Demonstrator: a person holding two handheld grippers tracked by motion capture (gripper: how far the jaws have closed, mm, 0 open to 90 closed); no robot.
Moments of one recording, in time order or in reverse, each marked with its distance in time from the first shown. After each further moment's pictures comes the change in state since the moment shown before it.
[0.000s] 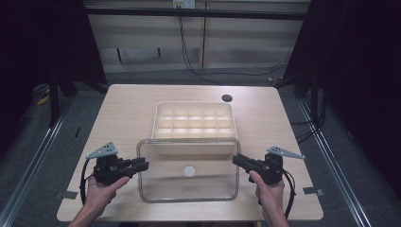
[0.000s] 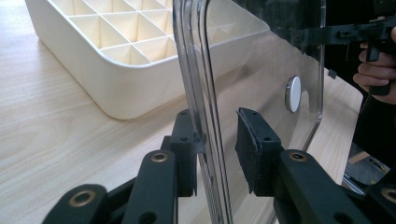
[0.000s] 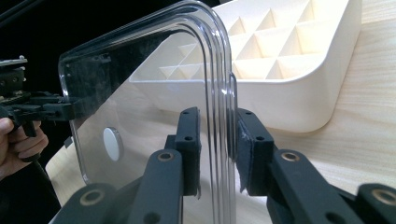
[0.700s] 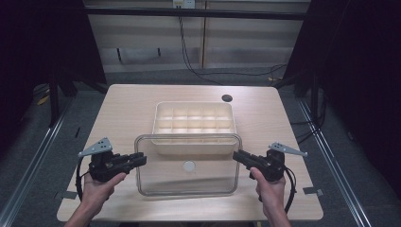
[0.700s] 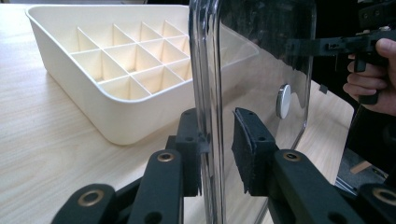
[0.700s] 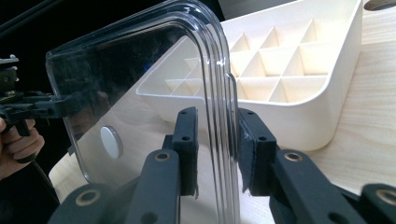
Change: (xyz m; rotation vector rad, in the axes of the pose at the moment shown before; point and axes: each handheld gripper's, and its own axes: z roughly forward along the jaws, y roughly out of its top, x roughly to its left) left arm -0.008 0.017 -0.011 -0.059 0.001 0.021; right arm 0.006 0.013 -0.003 -0.027 0.004 -0.019
